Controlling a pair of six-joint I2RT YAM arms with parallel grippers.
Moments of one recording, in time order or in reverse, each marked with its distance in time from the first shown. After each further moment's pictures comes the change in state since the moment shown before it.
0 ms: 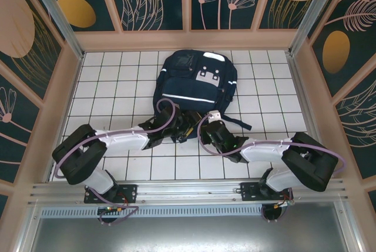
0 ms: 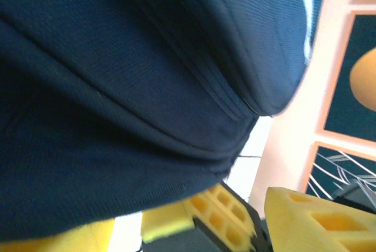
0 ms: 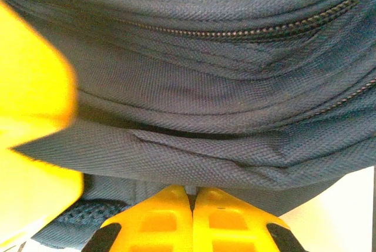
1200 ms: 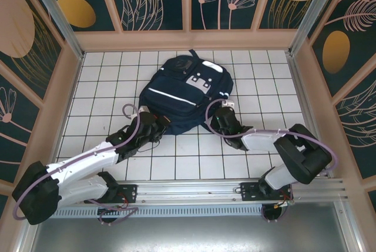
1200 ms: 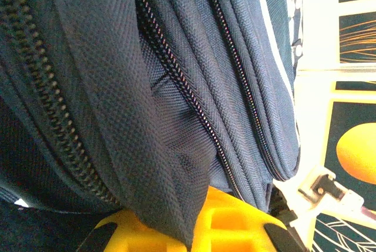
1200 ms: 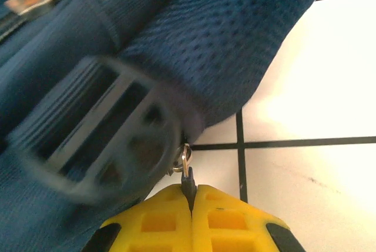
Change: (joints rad) left arm 0.078 -0.507 -0.193 -0.298 -0.243 0.041; right arm -0.273 0.107 0.071 -0.011 -0.016 0.046
